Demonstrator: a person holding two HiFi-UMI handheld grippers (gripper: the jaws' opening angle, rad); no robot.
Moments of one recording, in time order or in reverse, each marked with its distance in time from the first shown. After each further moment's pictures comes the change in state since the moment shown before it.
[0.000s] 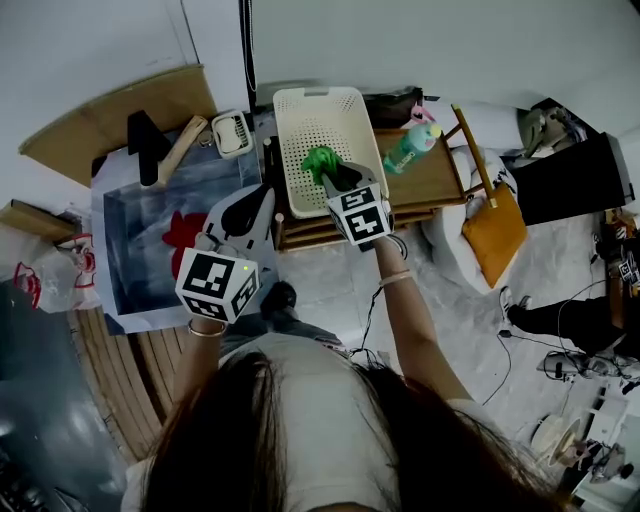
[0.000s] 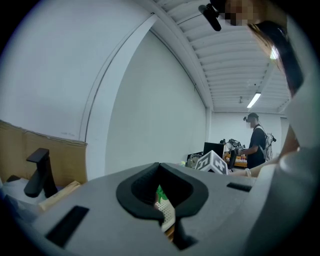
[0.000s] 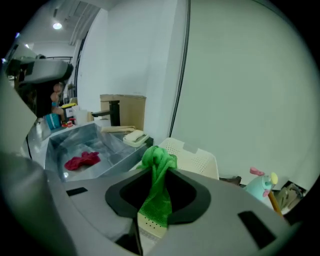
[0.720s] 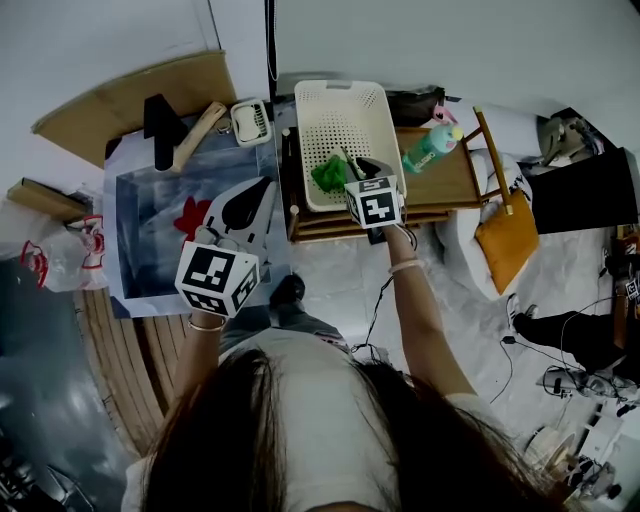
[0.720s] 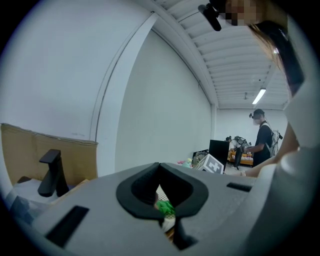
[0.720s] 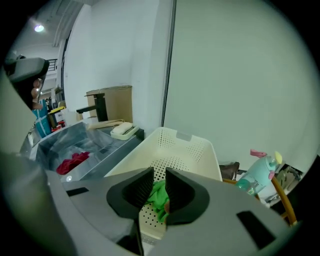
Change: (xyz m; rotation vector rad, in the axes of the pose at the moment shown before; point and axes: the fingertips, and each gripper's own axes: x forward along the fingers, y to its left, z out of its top) left arm -0.014 0.024 -0.004 0.002 0.025 0.063; right arm 0.031 -0.021 -0.025 0.107 0.074 -0.050
